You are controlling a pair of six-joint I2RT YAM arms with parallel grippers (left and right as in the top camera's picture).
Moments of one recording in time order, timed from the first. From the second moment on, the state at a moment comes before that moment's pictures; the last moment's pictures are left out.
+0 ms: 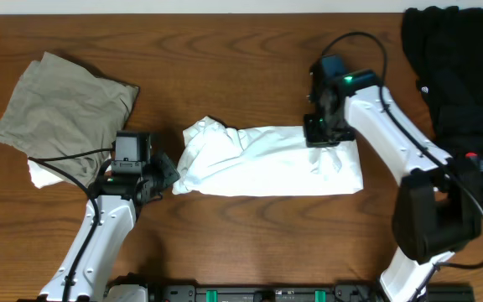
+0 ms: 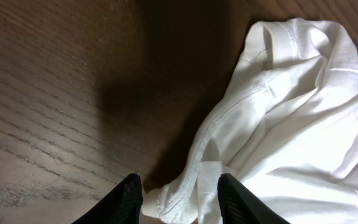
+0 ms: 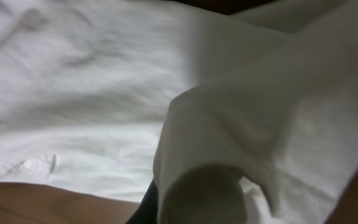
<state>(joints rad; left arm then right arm) -0.06 1.25 0.65 -0.50 0.11 -0.63 0.33 1.91 1.47 -1.08 -0.07 0.26</state>
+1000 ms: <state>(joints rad) -0.06 1.25 0.65 -0.50 0.11 -0.63 0.40 2.00 1.46 -0.96 -0.09 0.33</state>
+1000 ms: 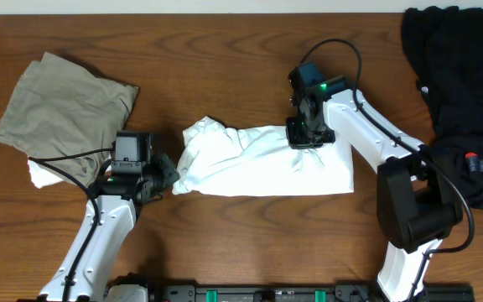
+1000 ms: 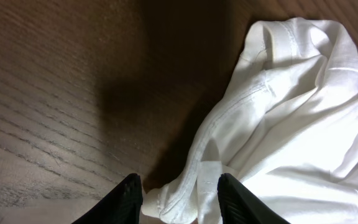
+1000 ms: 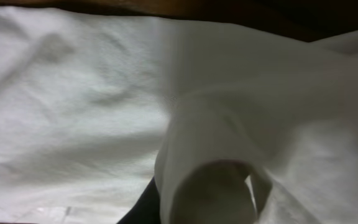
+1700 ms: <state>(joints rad) -0.06 1.25 0.65 -0.50 0.11 -0.63 0.40 2.00 1.58 -1.14 -0.20 0.13</state>
